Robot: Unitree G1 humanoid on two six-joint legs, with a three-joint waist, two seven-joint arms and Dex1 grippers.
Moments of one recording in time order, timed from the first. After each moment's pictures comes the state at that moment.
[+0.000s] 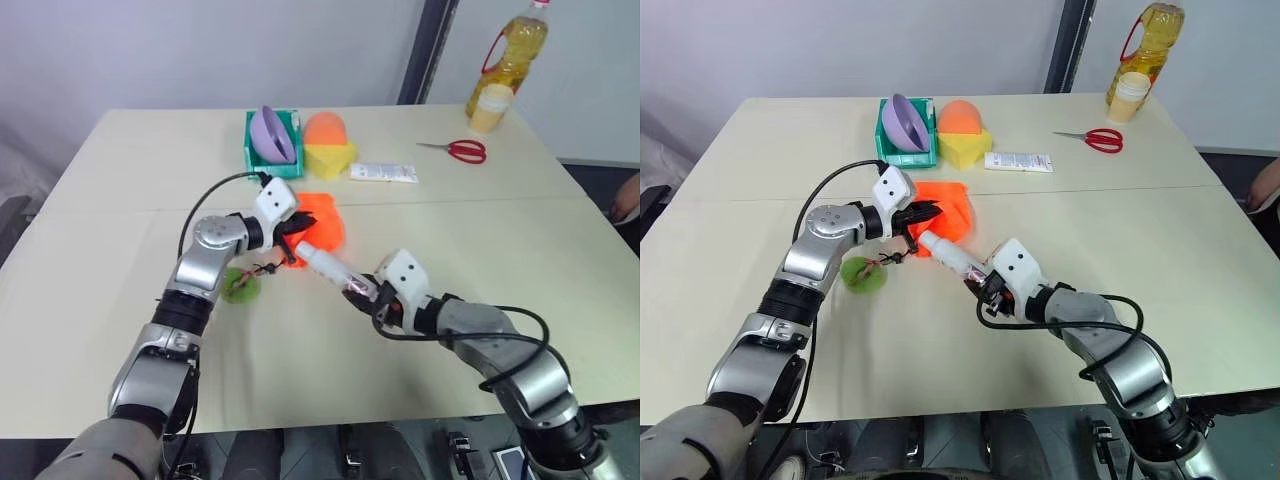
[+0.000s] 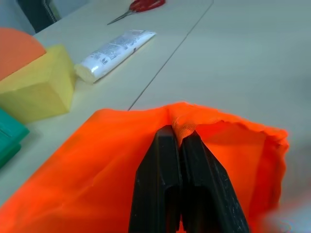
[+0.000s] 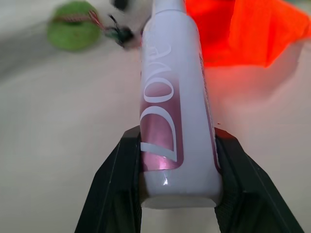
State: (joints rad) left arm -0.76 0.34 -0.14 0.39 -0.08 0.17 -0.88; right arm -0.22 -0.51 0.22 -0.53 0.29 0.80 0.47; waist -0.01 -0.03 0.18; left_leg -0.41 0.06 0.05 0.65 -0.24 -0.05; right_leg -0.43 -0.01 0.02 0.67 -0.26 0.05
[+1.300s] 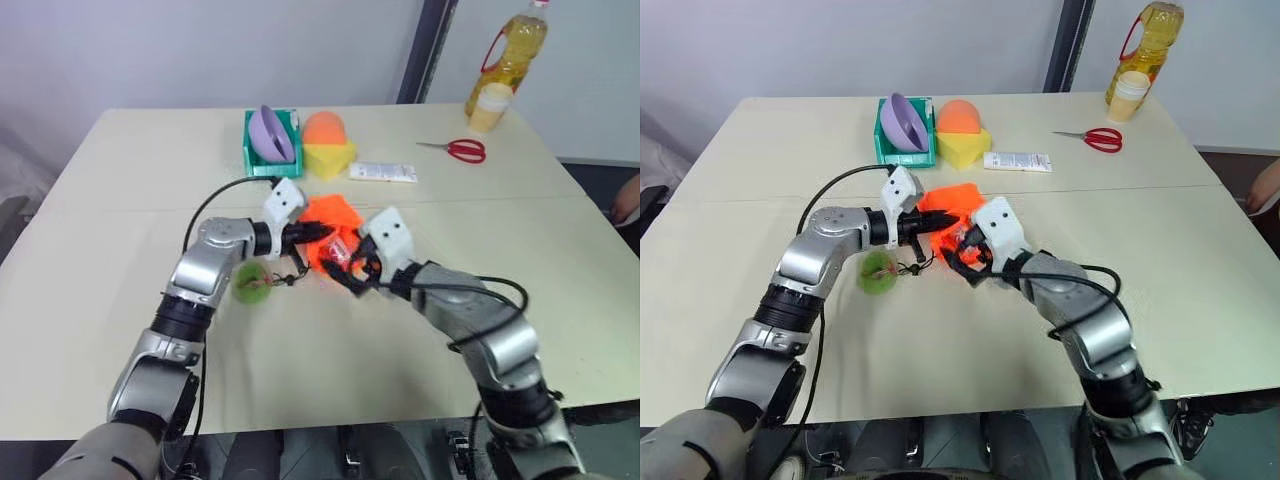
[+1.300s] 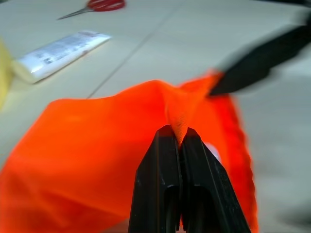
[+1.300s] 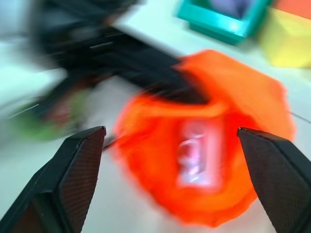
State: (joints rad) left arm -0.76 0.31 -0.12 0.25 -0.22 0.49 -0.89; right arm -0.35 -0.38 0.15 -0.58 0.33 0.93 0.45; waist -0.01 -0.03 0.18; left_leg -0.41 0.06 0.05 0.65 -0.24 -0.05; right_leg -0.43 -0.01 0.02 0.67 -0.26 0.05
